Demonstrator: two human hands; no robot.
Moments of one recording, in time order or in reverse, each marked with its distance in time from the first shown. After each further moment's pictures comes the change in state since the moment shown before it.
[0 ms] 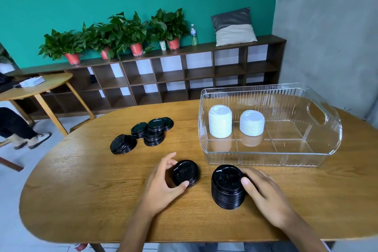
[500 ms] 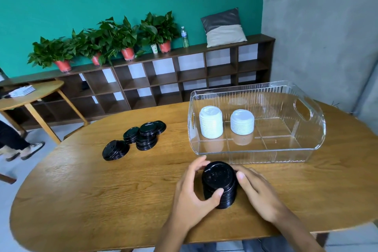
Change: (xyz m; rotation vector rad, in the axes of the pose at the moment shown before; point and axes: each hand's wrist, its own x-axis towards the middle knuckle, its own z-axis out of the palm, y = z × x) left_hand -0.019 0.081 0.065 -0.173 0.080 0.291; right_hand -0.002 -0.002 -0.004 0.165 0.023 0.016
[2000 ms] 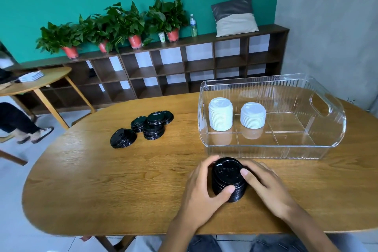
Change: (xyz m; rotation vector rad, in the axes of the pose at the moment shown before) left_hand -0.012 -0.006 0.008 0.055 -0.093 -0.122; right_hand 0.002 0.000 0.002 -0.045 -0.003 0.020
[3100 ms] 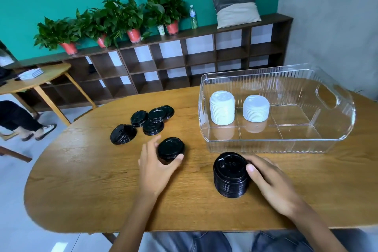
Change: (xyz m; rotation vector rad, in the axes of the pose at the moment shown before) left_hand 0.034 -0.072 -0.083 0.196 0.312 -0.327; right_hand 0.000 0.000 -0.003 -0.018 -0.014 0.032
